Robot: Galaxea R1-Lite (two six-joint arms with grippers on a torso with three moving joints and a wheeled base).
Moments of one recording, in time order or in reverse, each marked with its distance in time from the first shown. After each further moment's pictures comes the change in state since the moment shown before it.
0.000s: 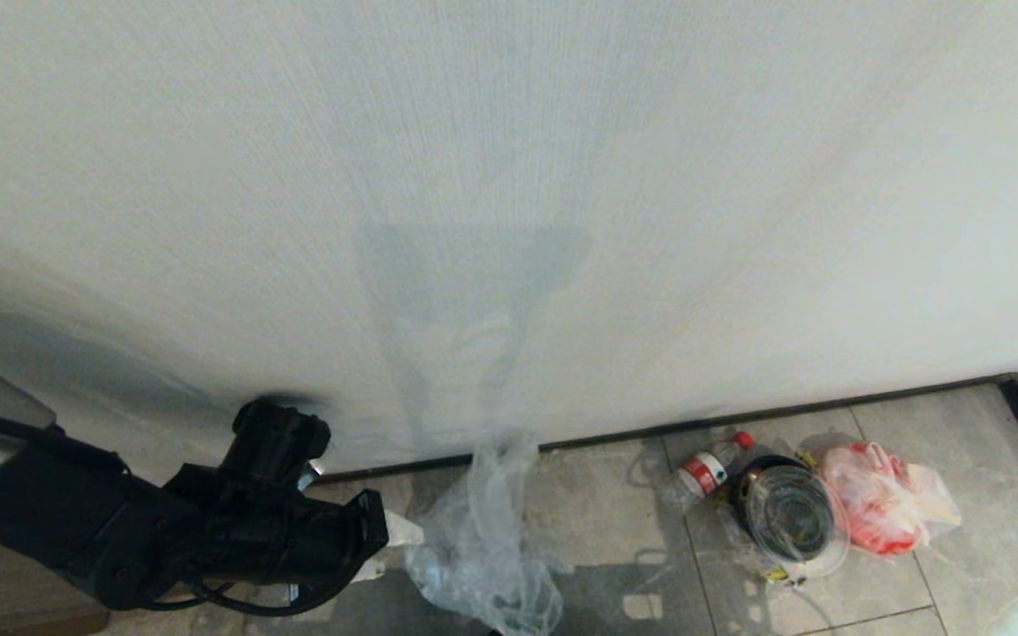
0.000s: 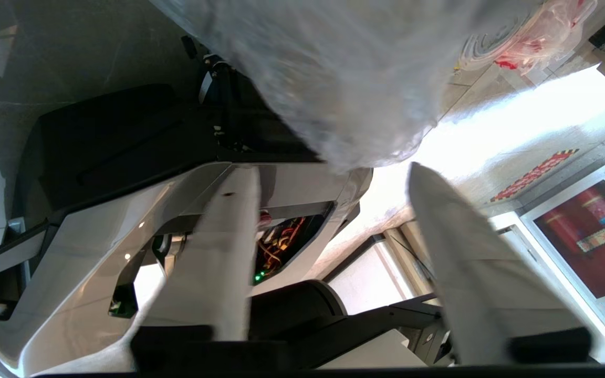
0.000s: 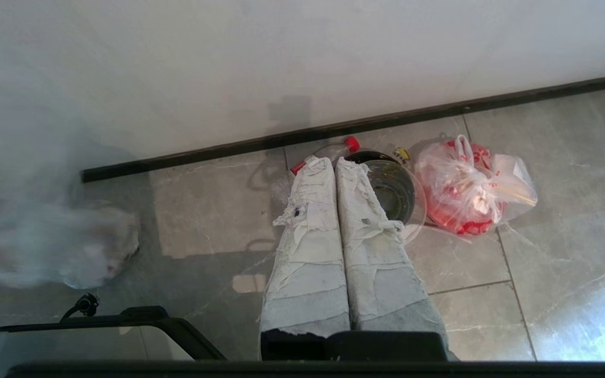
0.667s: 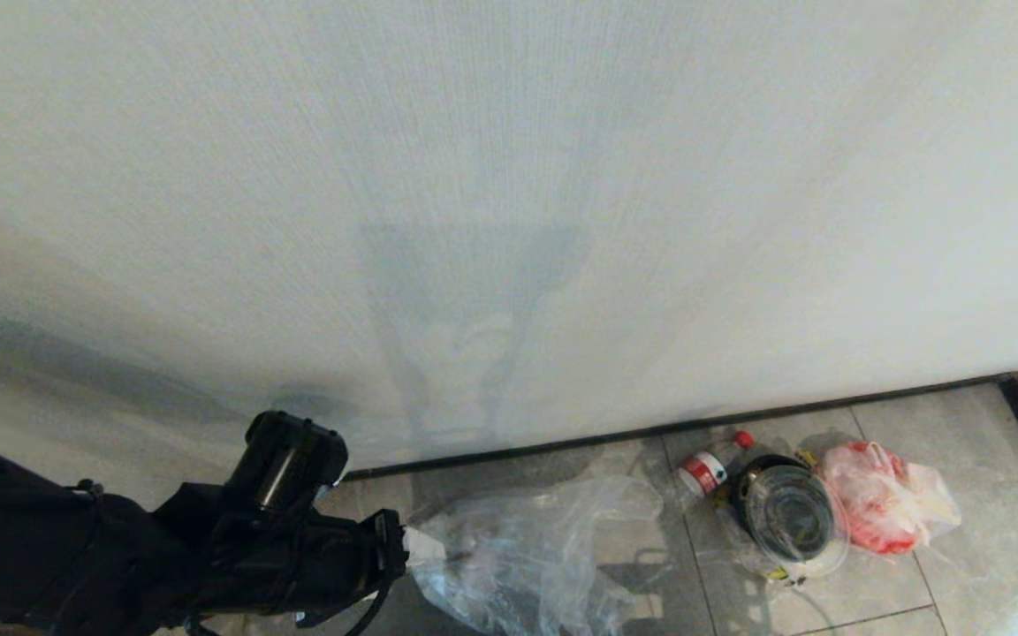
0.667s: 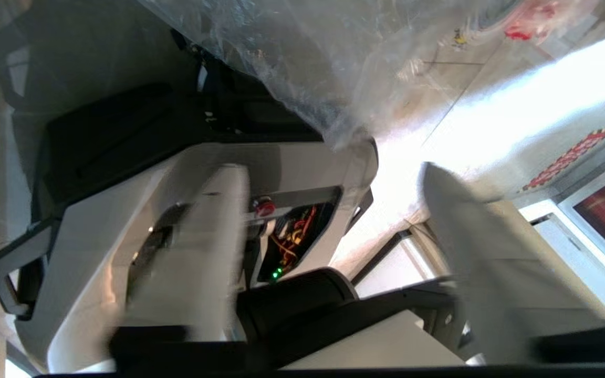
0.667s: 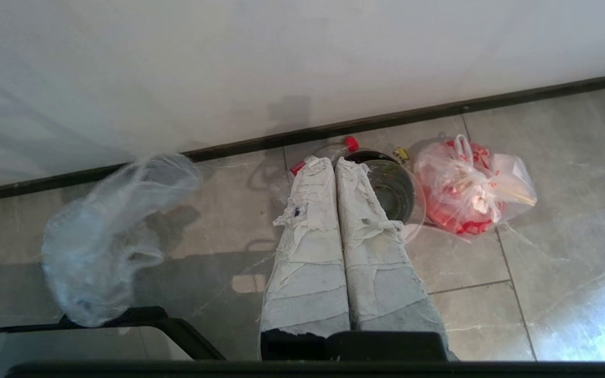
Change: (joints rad) left arm -0.151 -0.103 0.040 0.018 0.109 -0.024; right arm -0.001 0.000 0.000 0.000 0.000 0.000
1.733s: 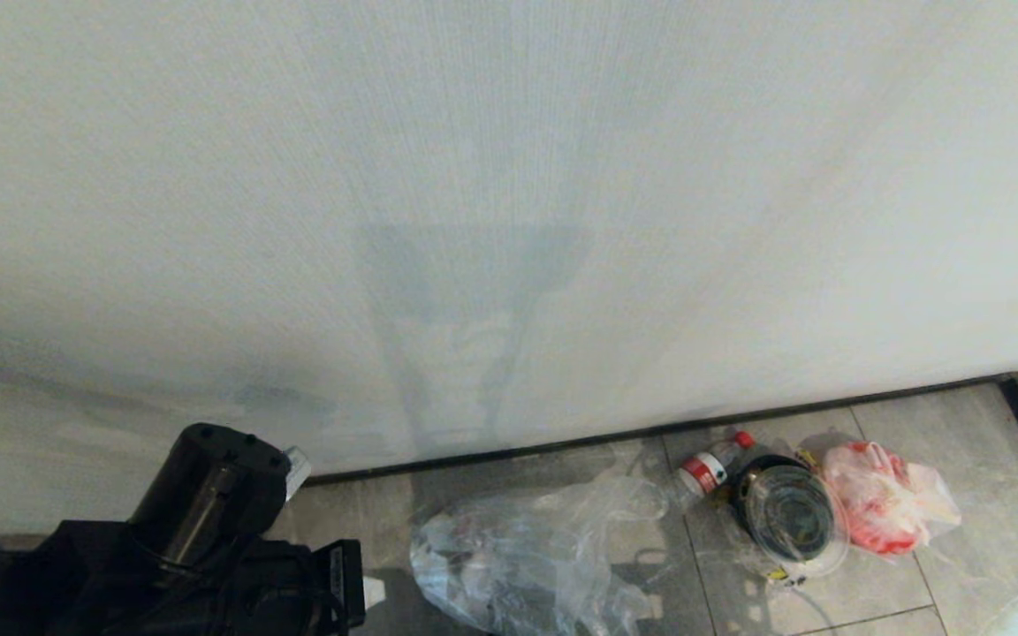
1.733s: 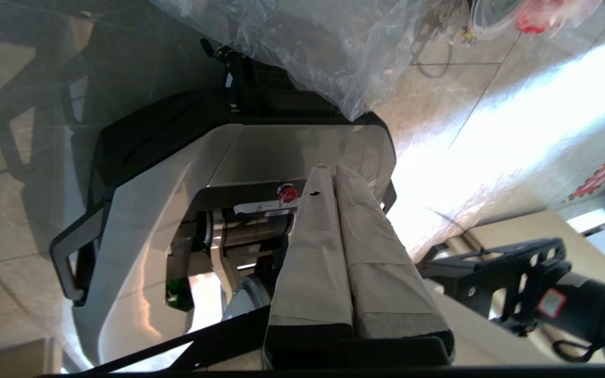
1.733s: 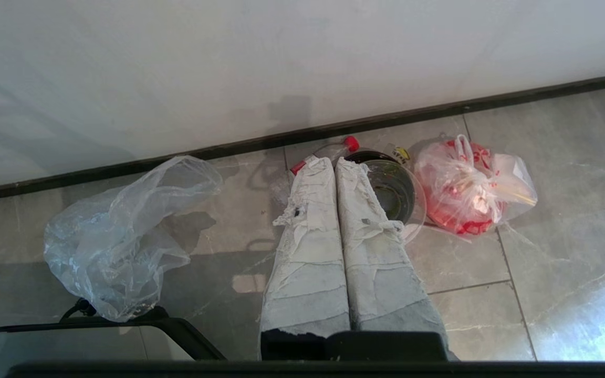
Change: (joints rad) left arm -0.117 -0.275 0.025 0.206 0.168 0.003; right arm 0.000 0.000 0.000 0.000 0.000 0.000
